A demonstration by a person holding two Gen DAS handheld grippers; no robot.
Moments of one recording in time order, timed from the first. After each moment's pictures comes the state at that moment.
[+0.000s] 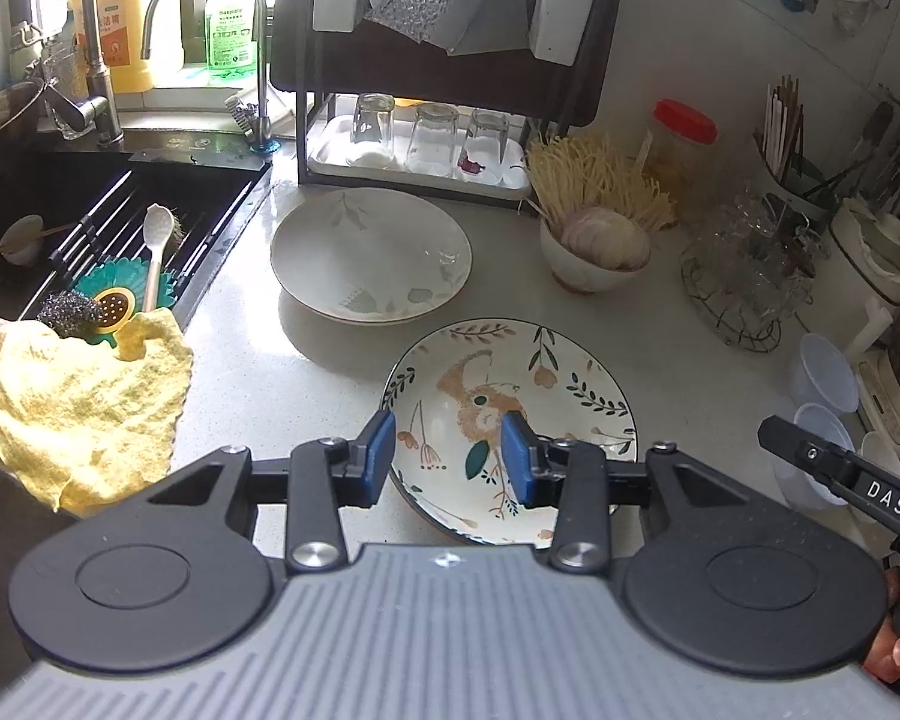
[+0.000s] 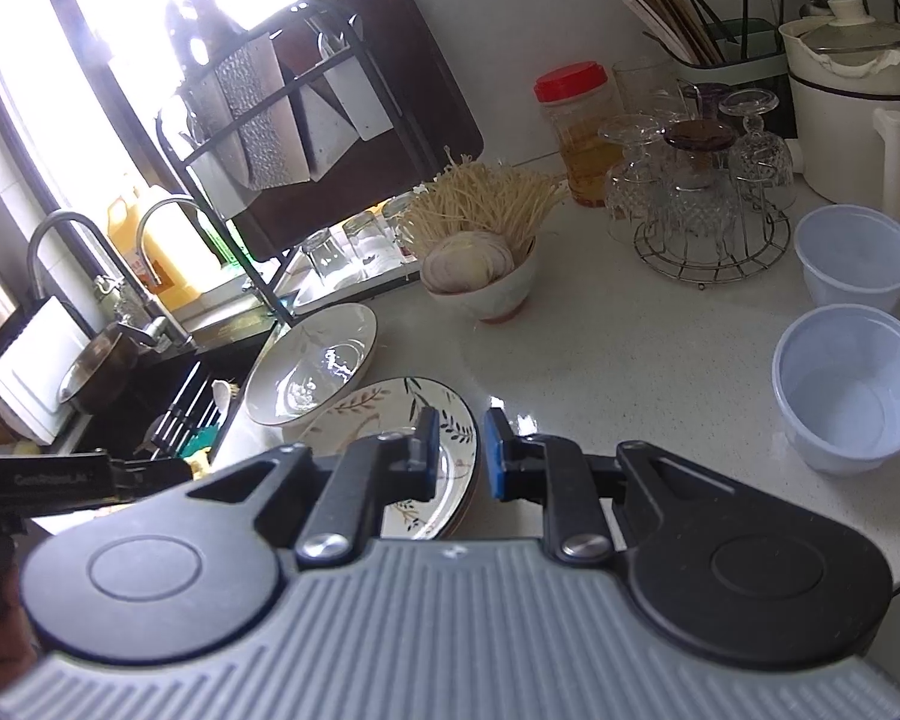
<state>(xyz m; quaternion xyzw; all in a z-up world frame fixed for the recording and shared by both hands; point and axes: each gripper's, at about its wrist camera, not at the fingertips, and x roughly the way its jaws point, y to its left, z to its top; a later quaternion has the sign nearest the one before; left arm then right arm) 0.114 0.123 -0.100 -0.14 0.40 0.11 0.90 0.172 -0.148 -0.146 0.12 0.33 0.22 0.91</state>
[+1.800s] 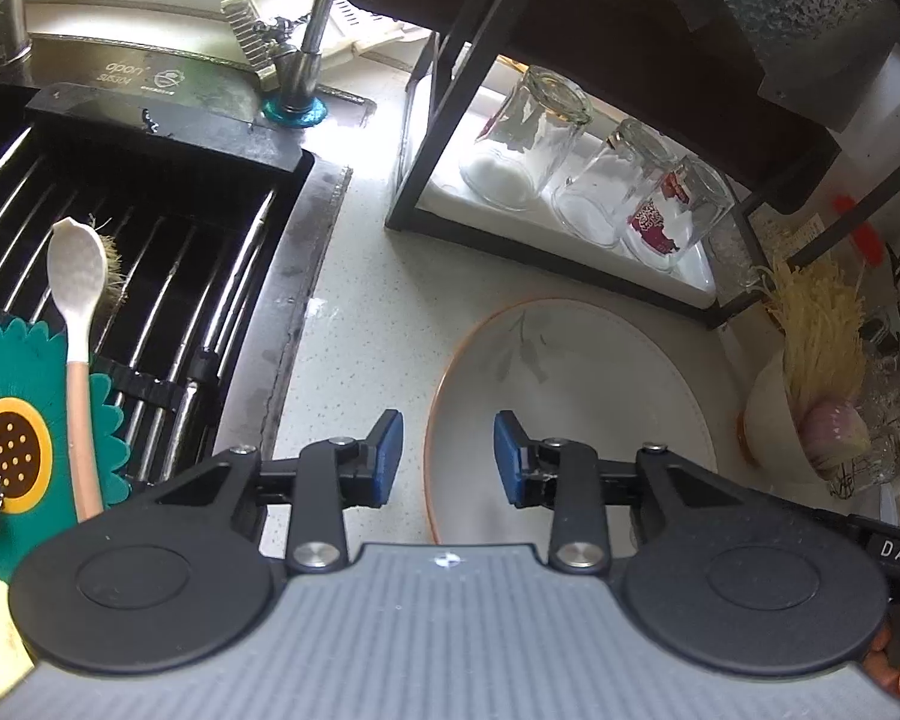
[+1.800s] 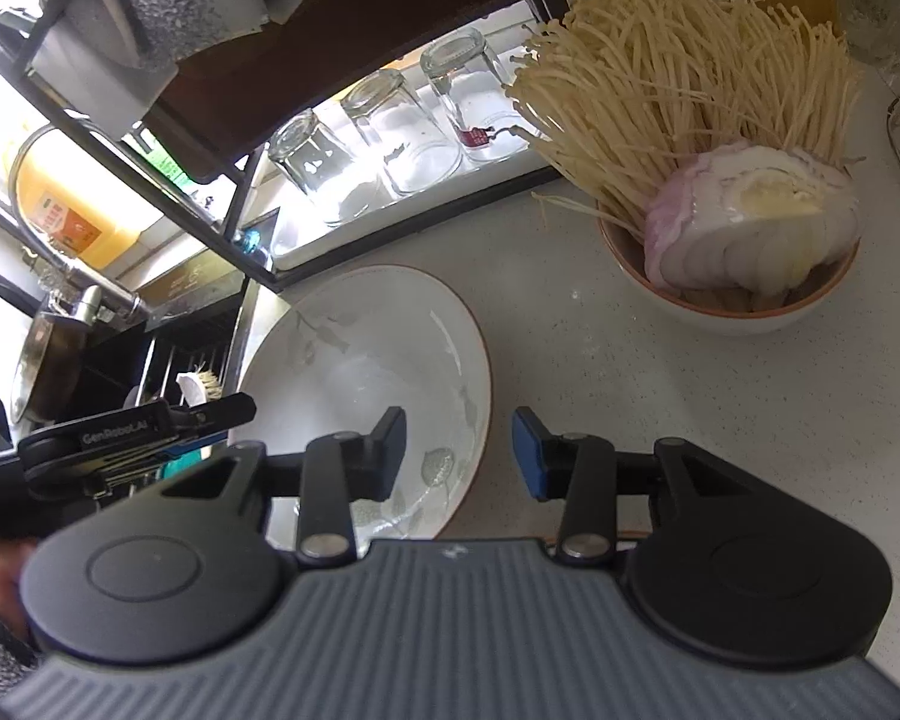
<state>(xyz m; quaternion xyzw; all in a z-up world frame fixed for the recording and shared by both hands) 0.331 0.385 -0.214 -0.24 0.46 0.03 0.86 0.370 0.055 -0.202 0.13 0.49 0.20 0.84</state>
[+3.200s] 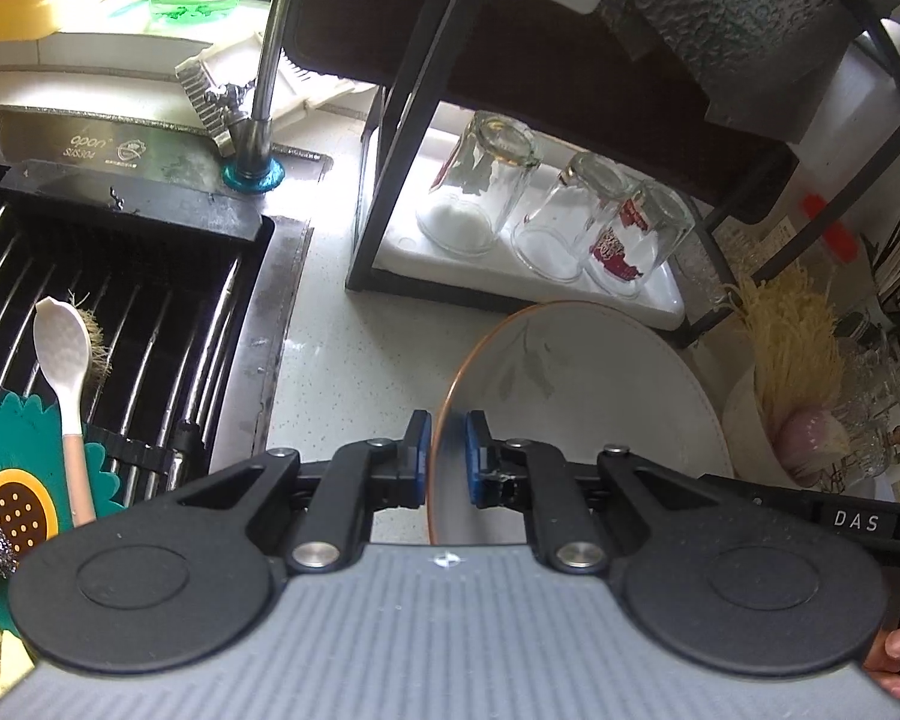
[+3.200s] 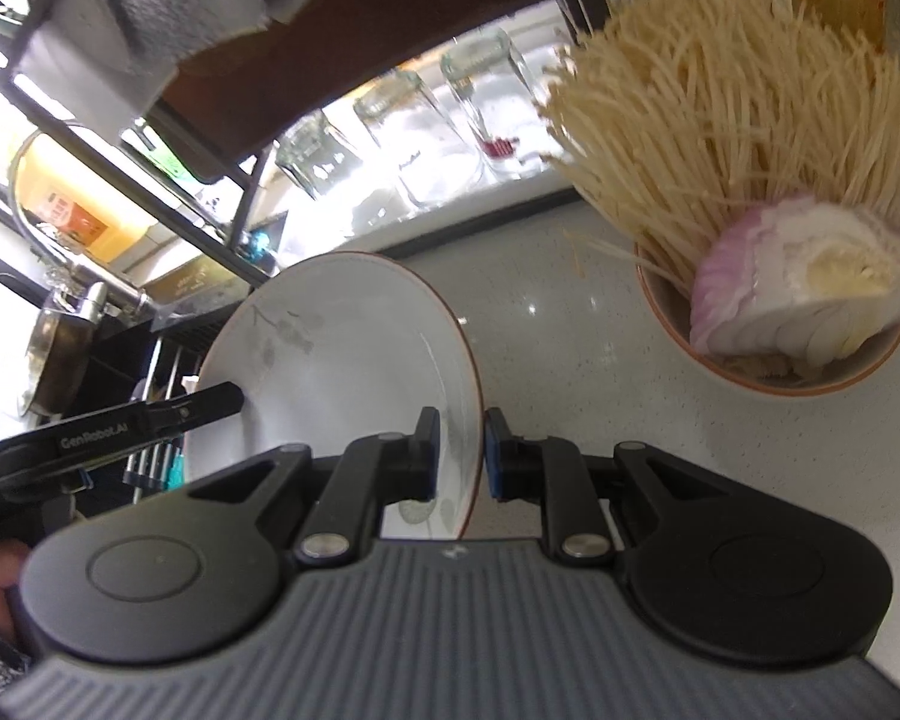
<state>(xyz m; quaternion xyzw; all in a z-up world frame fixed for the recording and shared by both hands) 0.338 0.378 -0.186 -0.21 0.43 0.01 0.88 0.387 0.060 -0.207 0.12 0.49 0.22 0.83</state>
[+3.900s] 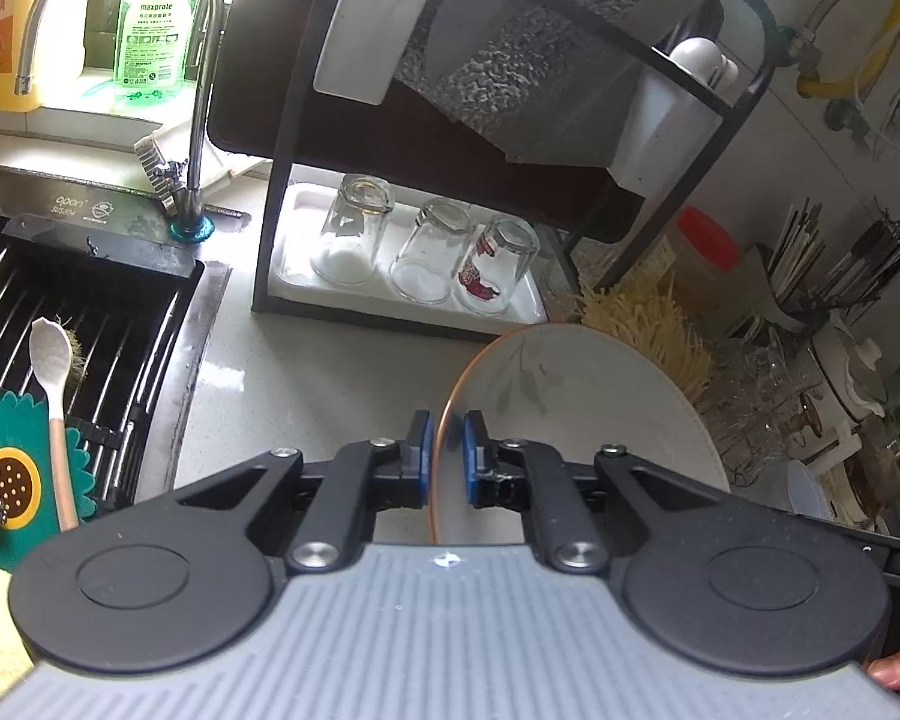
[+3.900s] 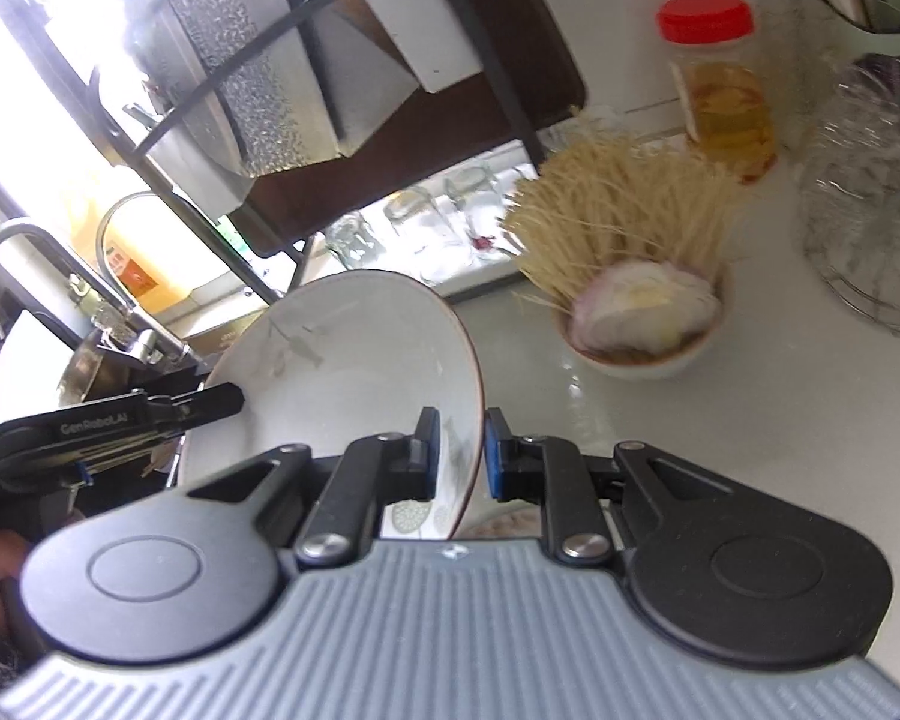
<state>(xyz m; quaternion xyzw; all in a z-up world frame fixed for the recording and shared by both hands) 0.273 0.304 -0.112 -0.20 0.38 -0.02 0.90 0.298 -0.006 -0.140 0.13 0.41 0.21 0.88</state>
